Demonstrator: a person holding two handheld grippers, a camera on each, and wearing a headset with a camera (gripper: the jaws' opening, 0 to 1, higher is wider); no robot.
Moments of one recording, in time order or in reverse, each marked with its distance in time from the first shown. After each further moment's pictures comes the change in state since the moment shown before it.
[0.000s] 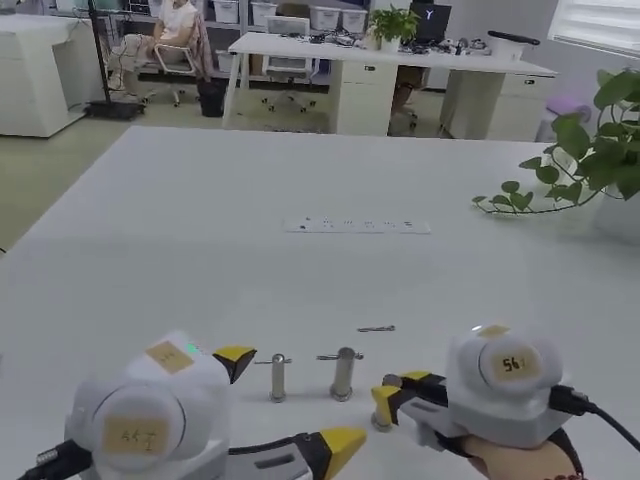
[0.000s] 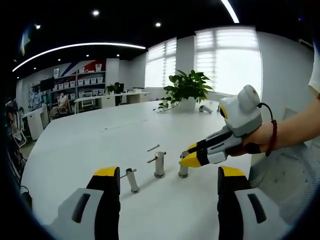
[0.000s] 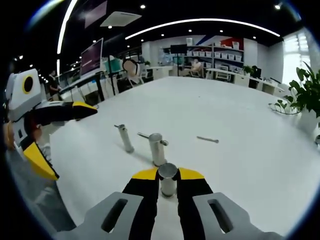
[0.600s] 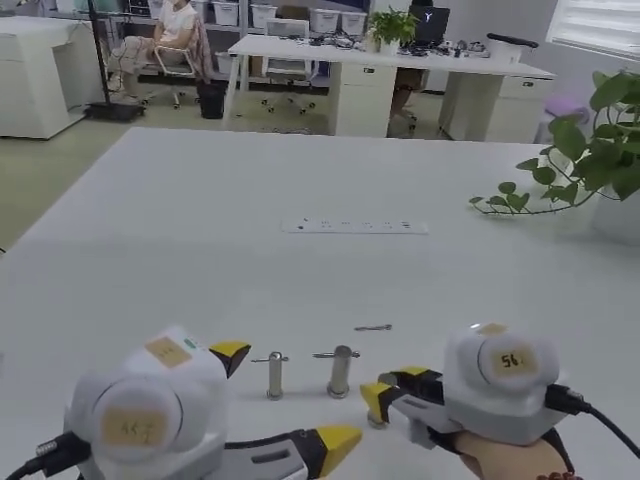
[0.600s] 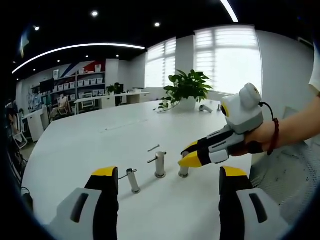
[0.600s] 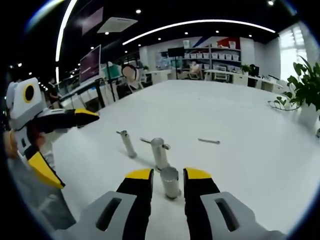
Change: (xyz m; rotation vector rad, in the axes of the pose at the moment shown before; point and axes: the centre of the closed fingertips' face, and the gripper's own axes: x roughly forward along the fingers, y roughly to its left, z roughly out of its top) left arm 0.000 0.000 0.000 0.010 0.001 0.003; right arm -0.004 0.003 0.007 0.052 -0.036 0.013
